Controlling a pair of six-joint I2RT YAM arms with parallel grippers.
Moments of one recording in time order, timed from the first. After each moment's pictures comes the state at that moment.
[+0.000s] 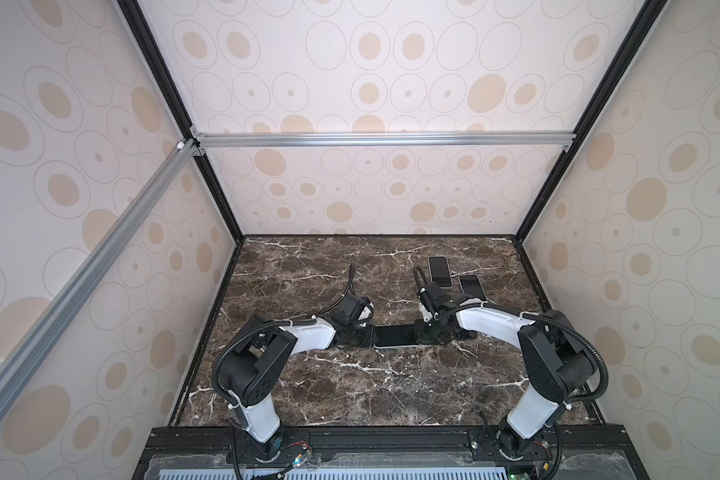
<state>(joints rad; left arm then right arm) -0.63 1.74 0.83 -0.07 0.32 -0.49 0.56 1.75 1.02 -0.64 -0.11 0.52</state>
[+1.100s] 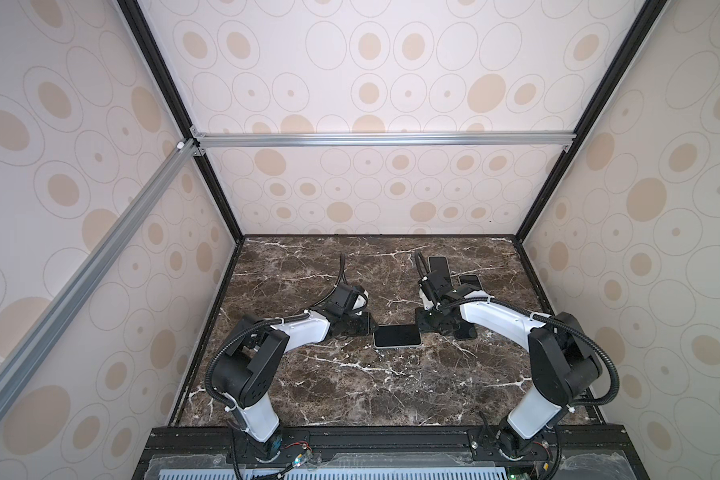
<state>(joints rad) -0.56 1.71 0.88 -0.07 0.37 -0.55 0.52 1.69 1.12 -0.67 -0.08 0.46</state>
